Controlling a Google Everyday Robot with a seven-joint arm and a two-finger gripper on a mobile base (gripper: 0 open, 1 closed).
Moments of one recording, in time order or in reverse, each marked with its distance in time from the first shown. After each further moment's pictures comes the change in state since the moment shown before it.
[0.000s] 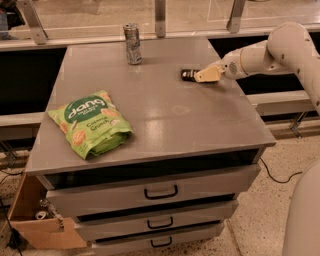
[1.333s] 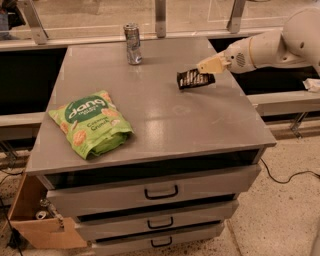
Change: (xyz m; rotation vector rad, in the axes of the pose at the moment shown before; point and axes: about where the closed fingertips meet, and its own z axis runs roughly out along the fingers) arm -0.034 0.052 -0.045 -0.112 -0.065 -0.030
